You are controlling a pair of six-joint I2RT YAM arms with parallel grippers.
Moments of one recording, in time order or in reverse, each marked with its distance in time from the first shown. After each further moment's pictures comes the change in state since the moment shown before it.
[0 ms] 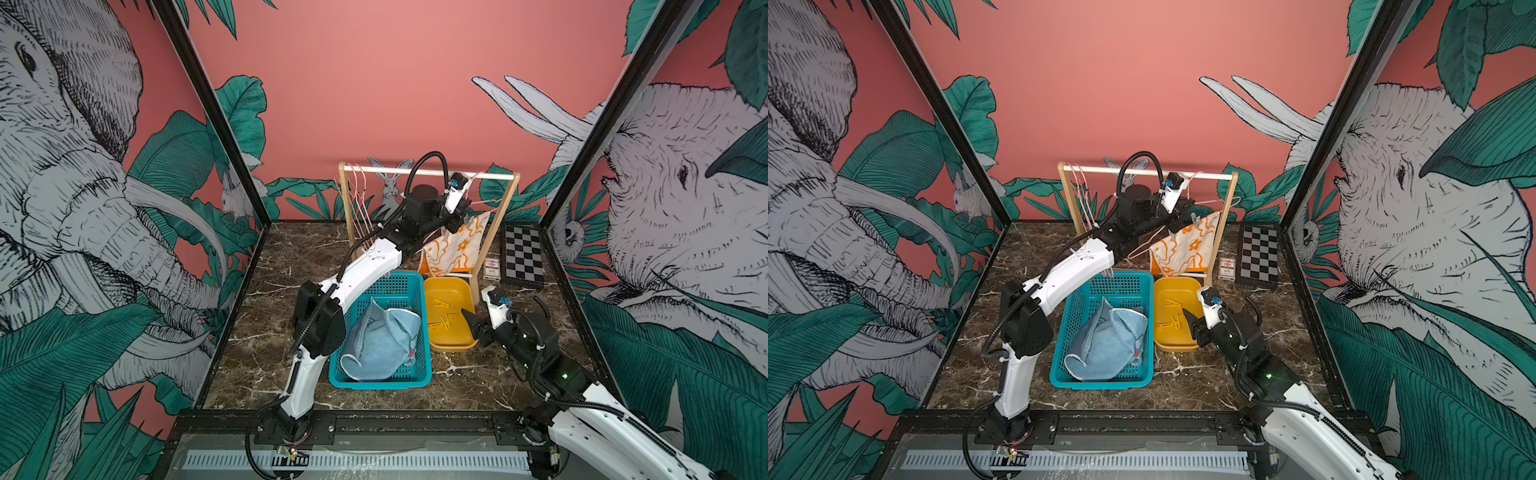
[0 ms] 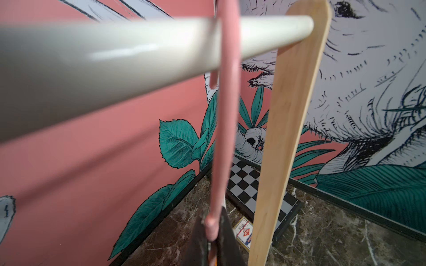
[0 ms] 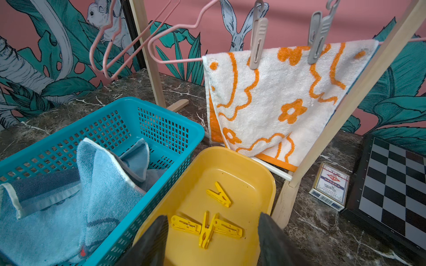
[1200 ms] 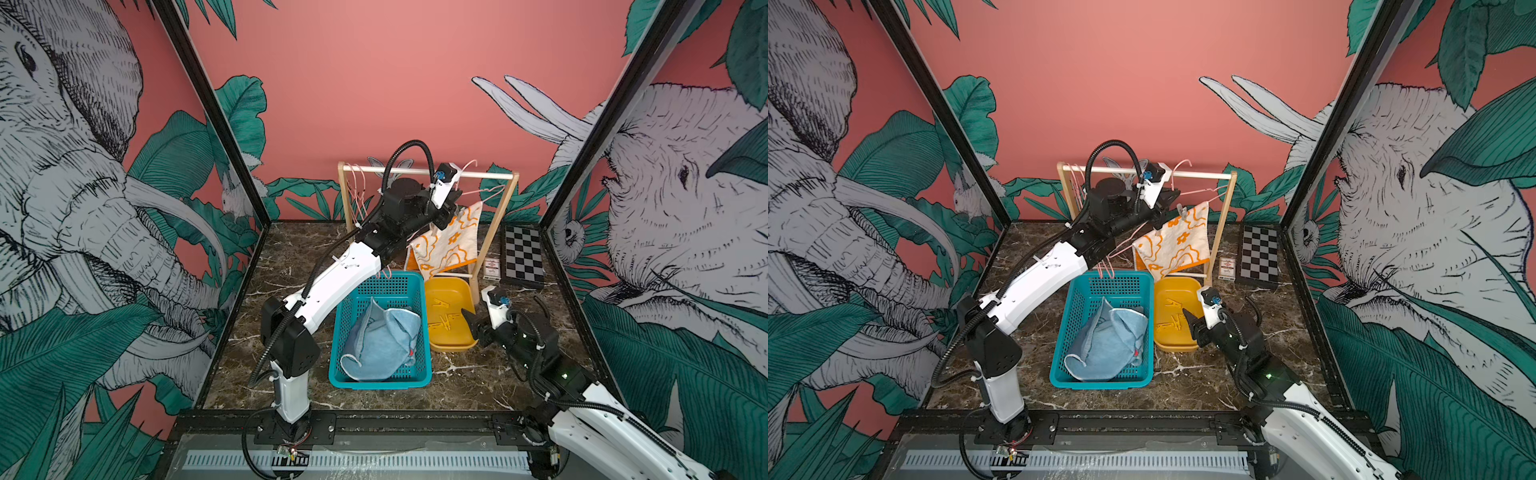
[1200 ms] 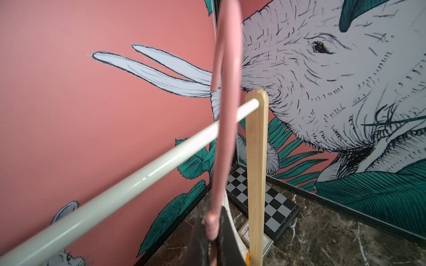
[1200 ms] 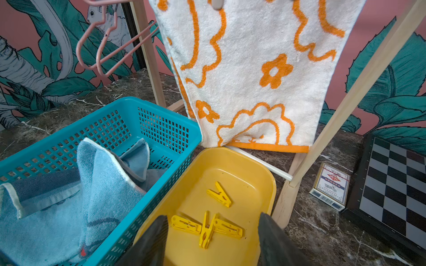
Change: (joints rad) left arm 0.000 -0.271 -0.184 -0.038 -0.040 0.045; right arm 0.000 0.001 0.000 0.000 -0.003 0.004
